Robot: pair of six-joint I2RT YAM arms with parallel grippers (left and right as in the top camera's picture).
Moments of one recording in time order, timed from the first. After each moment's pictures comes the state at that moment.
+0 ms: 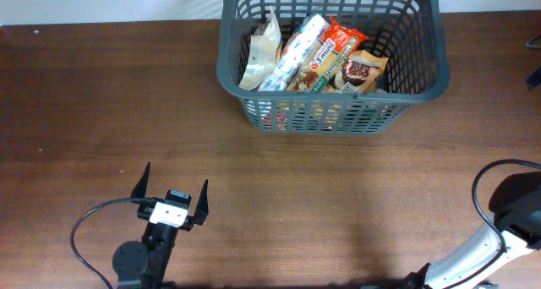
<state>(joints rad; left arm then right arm) 0.06 0.01 0.01 -0.05 0.28 0.32 -0.61 2.08 2.38 -1.61 0.11 0.32</state>
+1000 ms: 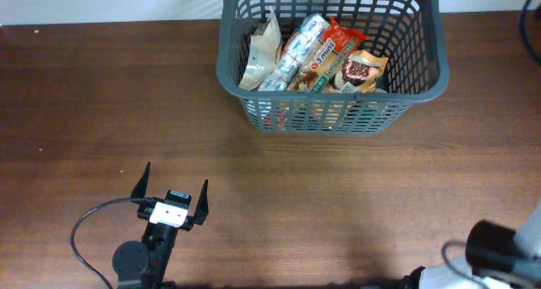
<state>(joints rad) 0.06 0.01 0.01 -0.05 0.28 0.32 -0.36 1.73 2.37 -1.21 0.15 0.32</state>
